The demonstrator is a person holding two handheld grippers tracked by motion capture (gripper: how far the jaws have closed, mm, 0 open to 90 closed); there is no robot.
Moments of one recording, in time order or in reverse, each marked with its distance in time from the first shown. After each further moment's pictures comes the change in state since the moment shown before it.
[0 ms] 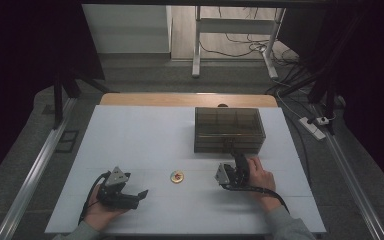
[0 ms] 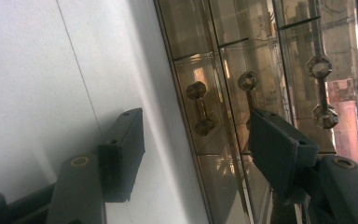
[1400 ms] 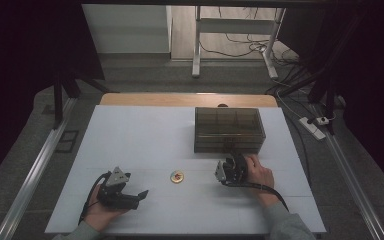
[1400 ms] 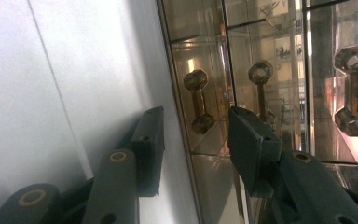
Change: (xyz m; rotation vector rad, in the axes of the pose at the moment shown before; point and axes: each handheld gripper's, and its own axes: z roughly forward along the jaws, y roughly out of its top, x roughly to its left) left arm 0.000 0.000 0.001 0.005 0.001 0.004; right arm 0.000 -0.002 0.018 0.056 -0.021 -0.069
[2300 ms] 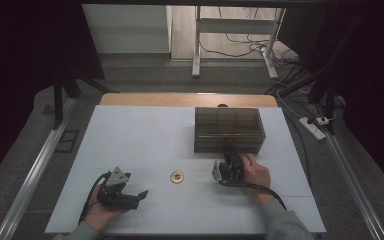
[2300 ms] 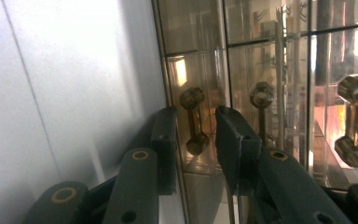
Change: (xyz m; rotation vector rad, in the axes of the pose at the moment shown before) left arm 0.001 0.000 0.000 0.000 0.001 0.000; right arm 0.006 0.007 0.009 -0.008 -0.055 -0.043
